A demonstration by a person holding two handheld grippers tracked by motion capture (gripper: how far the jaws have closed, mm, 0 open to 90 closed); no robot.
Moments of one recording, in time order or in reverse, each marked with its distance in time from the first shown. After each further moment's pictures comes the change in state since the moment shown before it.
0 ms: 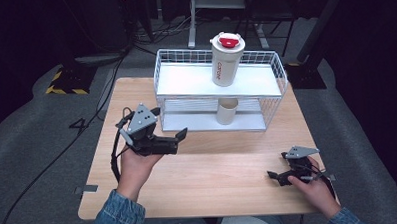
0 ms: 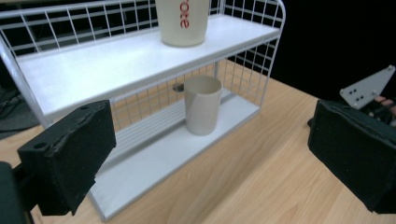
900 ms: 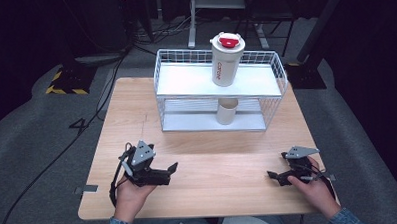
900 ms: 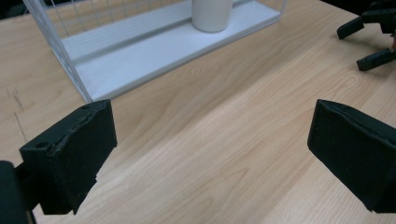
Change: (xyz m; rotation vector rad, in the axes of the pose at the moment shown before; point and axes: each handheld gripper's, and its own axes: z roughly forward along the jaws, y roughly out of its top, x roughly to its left) left arm 0.002 -0.105 0.009 0.210 0.028 -0.049; right arm 0.000 0.000 0.000 -0.001 0.000 0.000
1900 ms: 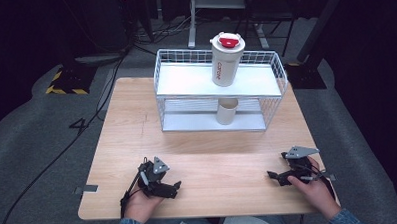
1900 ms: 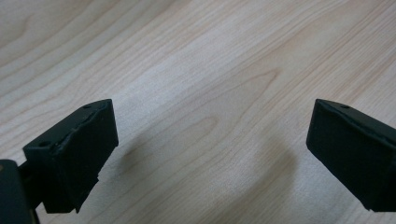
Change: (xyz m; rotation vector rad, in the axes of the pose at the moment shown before) left arm -0.007 -0.057 0.058 0.291 0.023 0.019; right arm 0.000 0.000 0.000 0.000 0.000 0.000
